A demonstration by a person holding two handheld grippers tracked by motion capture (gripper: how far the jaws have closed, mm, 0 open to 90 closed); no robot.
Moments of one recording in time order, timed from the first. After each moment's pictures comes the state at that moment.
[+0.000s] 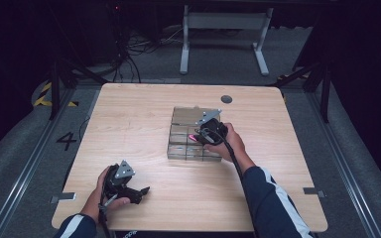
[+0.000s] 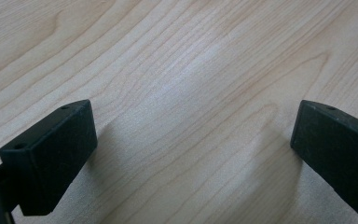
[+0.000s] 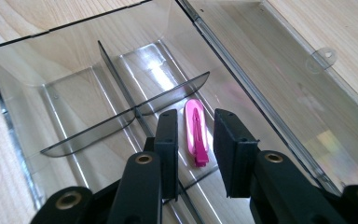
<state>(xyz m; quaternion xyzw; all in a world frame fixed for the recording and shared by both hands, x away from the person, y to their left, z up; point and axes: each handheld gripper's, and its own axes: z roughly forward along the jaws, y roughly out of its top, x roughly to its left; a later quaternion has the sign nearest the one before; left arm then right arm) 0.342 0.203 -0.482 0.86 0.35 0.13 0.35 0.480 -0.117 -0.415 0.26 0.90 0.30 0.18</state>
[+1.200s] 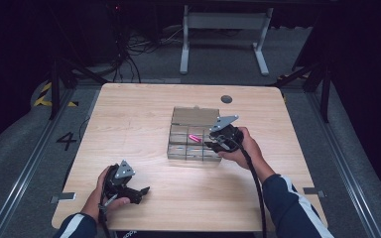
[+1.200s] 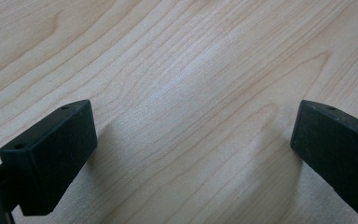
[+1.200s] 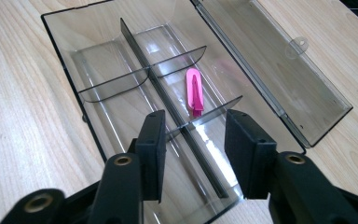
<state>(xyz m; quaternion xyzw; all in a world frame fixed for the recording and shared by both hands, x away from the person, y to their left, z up) 0.342 0.203 -0.482 0.86 0.35 0.13 0.35 0.444 -0.153 -0.394 0.24 0.90 0.31 0.19</state>
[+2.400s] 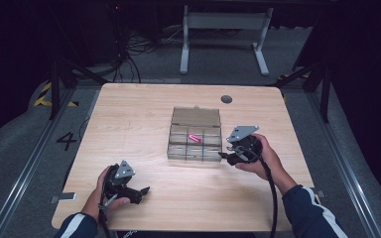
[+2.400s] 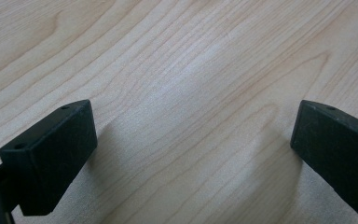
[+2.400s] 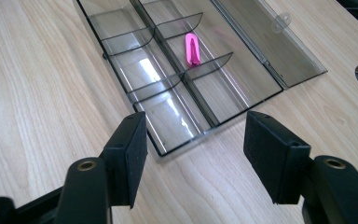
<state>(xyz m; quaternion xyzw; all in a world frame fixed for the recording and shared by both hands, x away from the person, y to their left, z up) 0.342 0.203 -0.482 0.86 0.35 0.13 0.35 0.405 -0.197 -0.387 0.24 0.90 0.30 0.20</state>
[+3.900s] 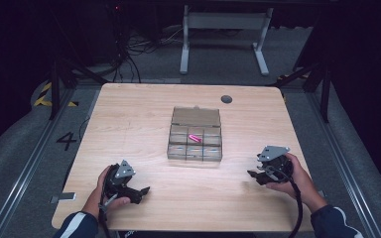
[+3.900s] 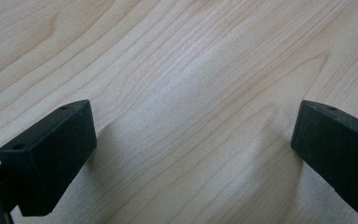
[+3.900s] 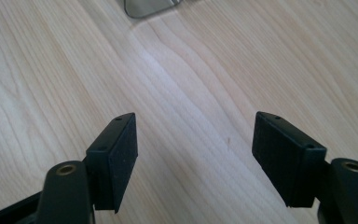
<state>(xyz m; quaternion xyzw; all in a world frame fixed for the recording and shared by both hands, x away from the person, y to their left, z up) 0.343 0.203 -0.482 0.86 0.35 0.13 0.35 0.362 -0.281 -0.422 0.28 0.90 0.25 0.22</state>
